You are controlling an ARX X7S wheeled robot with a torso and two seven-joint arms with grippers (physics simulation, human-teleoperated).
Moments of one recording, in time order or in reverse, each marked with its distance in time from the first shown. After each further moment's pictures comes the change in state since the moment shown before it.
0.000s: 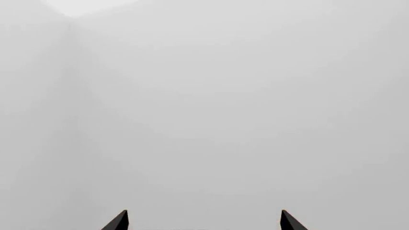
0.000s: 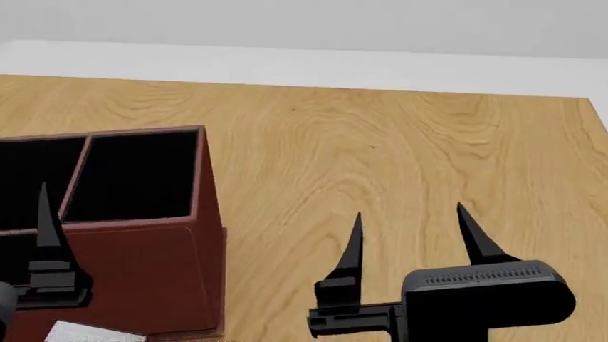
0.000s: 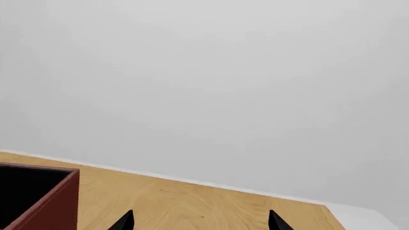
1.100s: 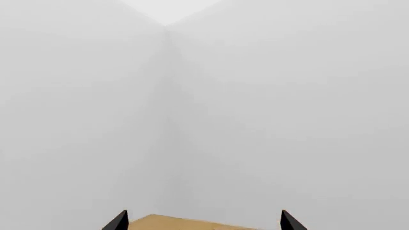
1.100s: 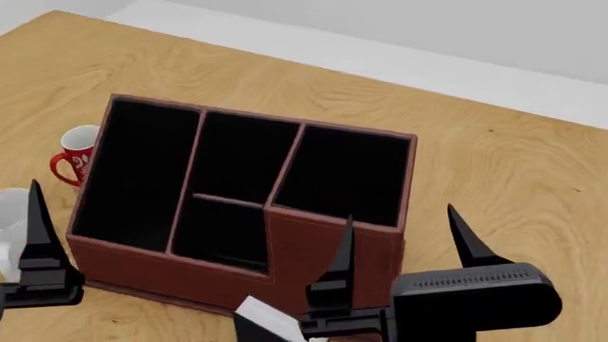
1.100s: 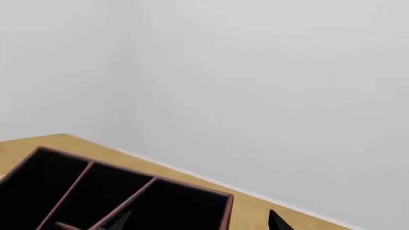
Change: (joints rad) left arm 0.000 -0.029 0.002 0.009 -0.033 0.001 -0.032; right arm 0.000 0.014 -0.039 0.019 0.007 -0.033 0.029
